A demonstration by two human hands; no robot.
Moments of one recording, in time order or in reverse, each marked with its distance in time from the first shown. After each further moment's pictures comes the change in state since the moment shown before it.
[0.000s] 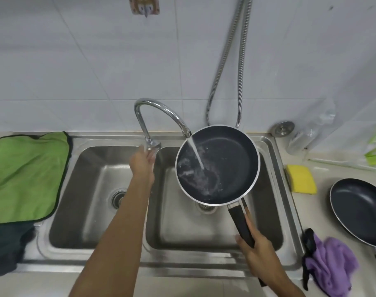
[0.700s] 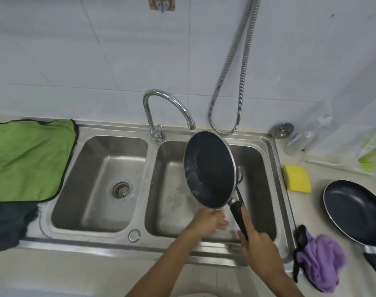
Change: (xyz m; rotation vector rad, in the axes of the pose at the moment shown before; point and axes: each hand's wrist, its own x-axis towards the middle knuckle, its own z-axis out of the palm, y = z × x) left_hand -0.168 -0.155 -0.014 0.830 -0.688 -0.337; right_hand -0.019 -0.001 0.000 -0.631 0.039 0.003
